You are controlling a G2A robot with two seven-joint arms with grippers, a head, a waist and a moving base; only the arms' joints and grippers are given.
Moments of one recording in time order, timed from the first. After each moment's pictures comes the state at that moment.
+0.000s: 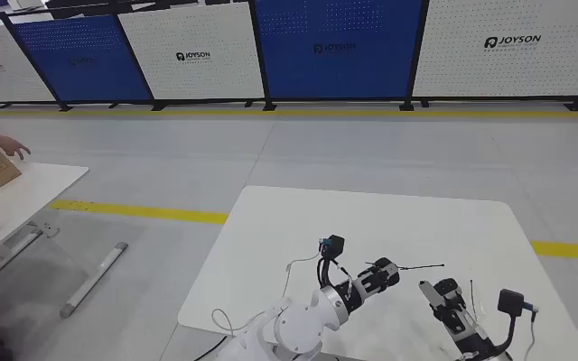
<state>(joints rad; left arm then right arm) 1.38 -1.32 -0.88 -1.84 0.08 0.20 -0.18 -1.85 -1.08 1.42 -1.95 -0.34 -0.34 0.08</state>
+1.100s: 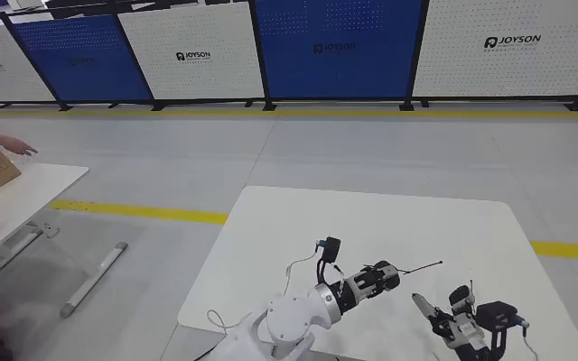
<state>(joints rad) 1.40 -1.32 -0.93 -1.84 -0.14 0.18 -0.24 -1.88 -1.08 1.38 -1.91 -0.89 -0.18 -0.12</state>
